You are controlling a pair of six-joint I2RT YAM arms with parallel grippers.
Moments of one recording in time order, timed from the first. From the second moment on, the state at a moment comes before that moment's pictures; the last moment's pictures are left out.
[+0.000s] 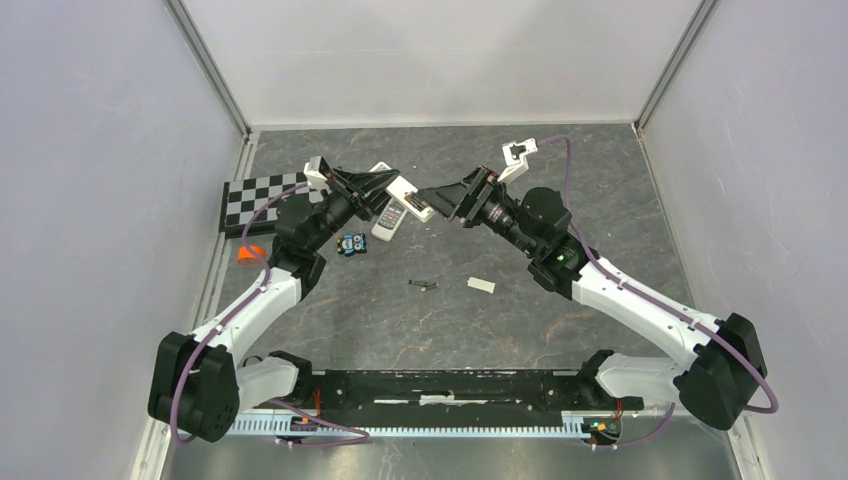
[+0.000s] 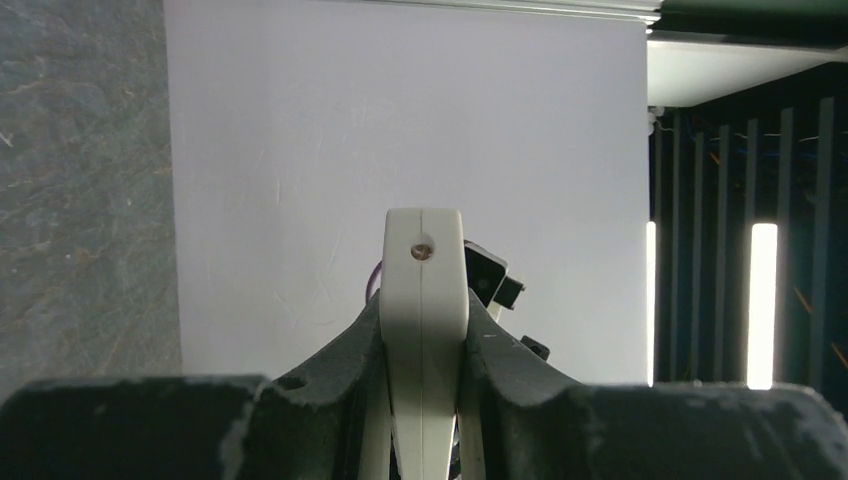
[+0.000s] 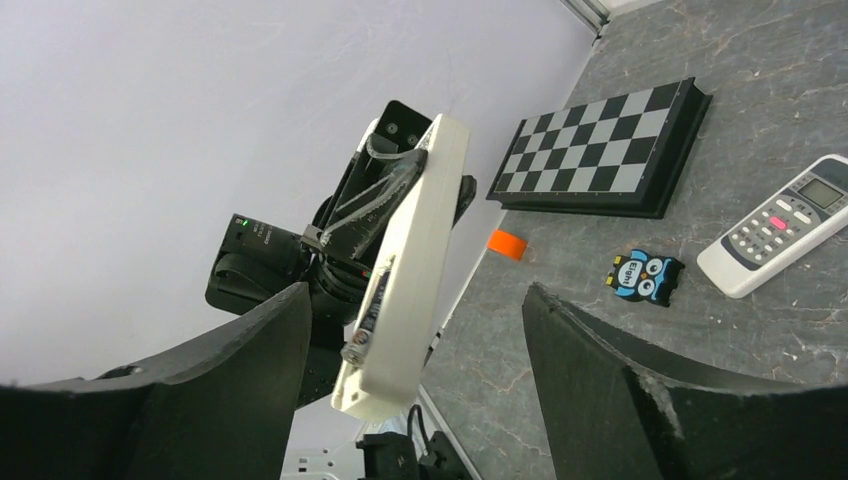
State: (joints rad) left arm -0.33 1.15 0.65 0.67 0.41 -1.74; right arm 0.75 1.20 0.91 0.38 -0.11 0.94
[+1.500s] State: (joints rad) left arm -0.33 1.15 0.73 0.56 0.60 -1.24; right arm 0.70 1.14 0.85 0.41 -0.30 0.65
